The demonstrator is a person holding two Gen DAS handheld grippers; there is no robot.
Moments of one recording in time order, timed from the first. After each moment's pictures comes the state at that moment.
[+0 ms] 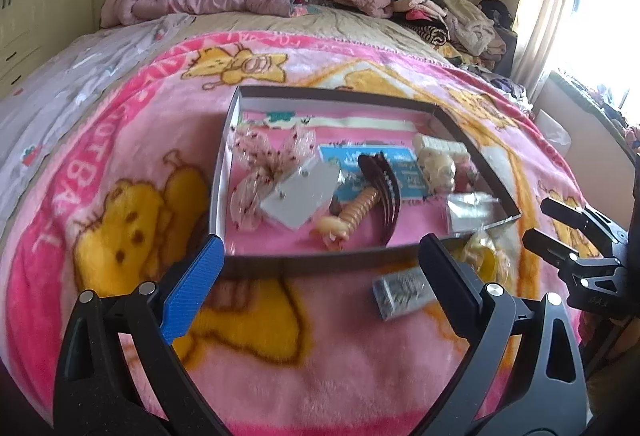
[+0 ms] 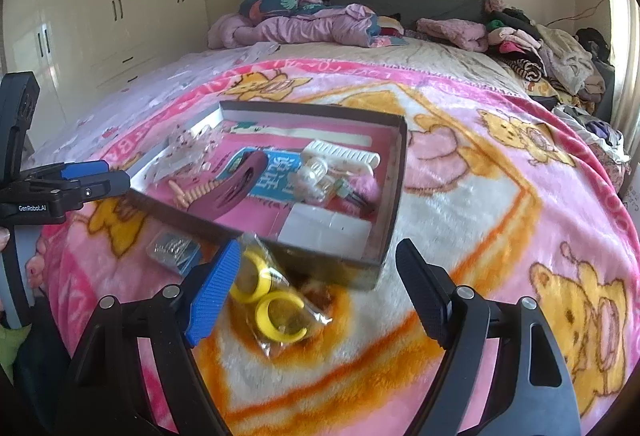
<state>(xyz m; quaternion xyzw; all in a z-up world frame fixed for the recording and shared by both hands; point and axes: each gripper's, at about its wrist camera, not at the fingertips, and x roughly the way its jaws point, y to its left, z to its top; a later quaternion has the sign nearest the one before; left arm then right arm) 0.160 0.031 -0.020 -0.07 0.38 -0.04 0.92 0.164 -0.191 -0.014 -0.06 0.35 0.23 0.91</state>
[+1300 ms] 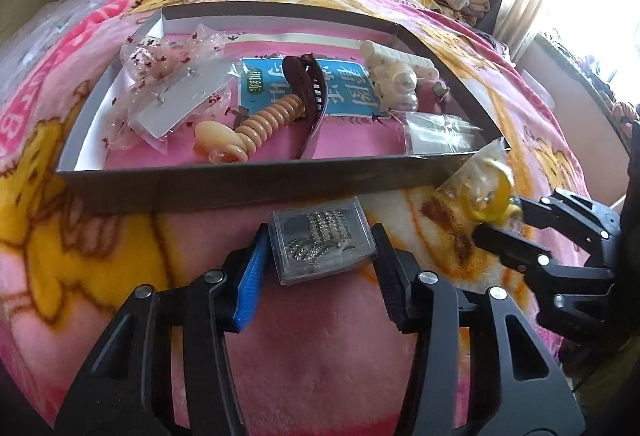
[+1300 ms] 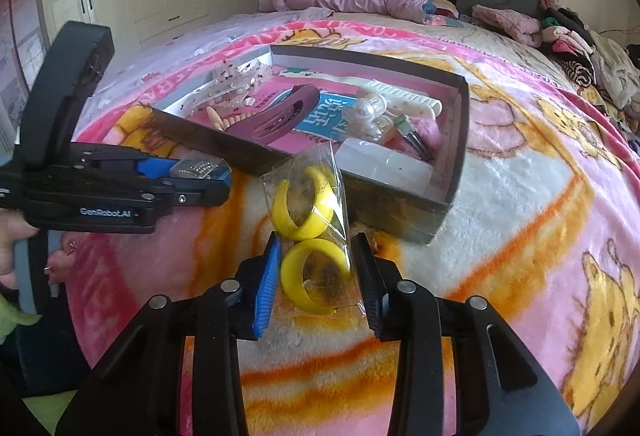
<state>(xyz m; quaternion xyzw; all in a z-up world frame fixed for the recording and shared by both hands) 0.171 -0.028 -0.074 -0.07 0.46 -0.09 0.88 0.152 -0.181 -0.051 -0.10 0.38 0.32 0.86</state>
